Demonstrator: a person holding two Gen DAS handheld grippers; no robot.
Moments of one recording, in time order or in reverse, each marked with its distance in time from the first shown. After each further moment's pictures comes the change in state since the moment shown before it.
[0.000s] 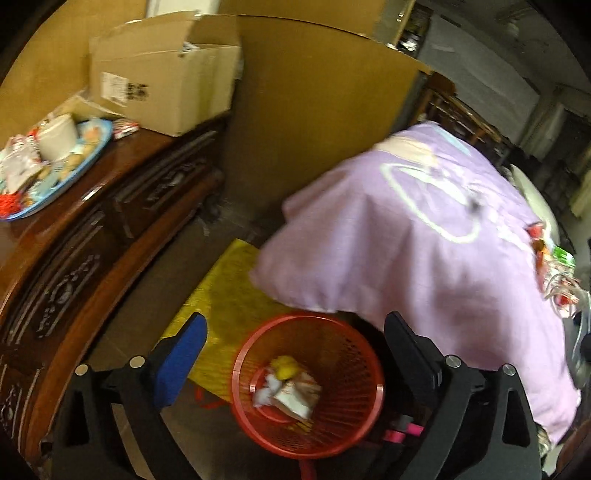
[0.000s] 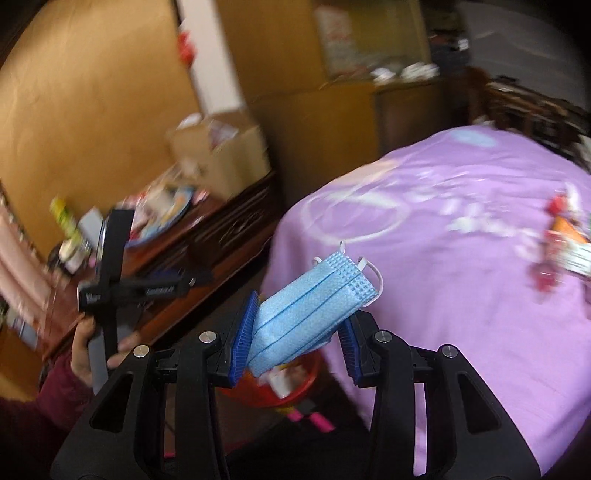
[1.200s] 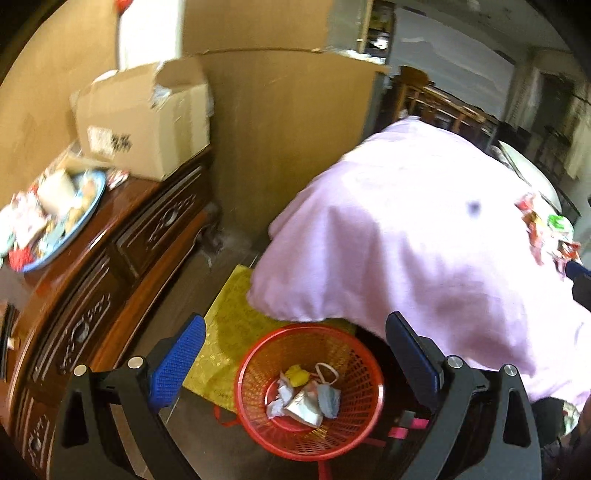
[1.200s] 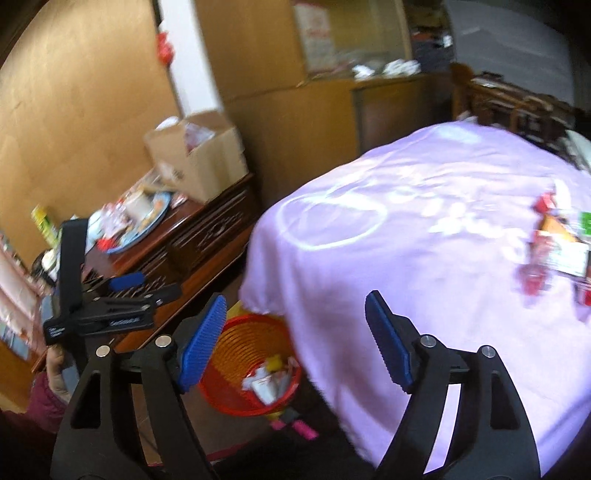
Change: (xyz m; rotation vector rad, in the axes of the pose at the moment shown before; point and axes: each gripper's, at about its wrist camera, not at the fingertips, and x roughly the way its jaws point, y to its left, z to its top) left arm -0.027 -0.055 -0.003 0.176 -0.077 0.032; right arm -0.033 -0.042 0.005 0.090 -0.088 -0.154
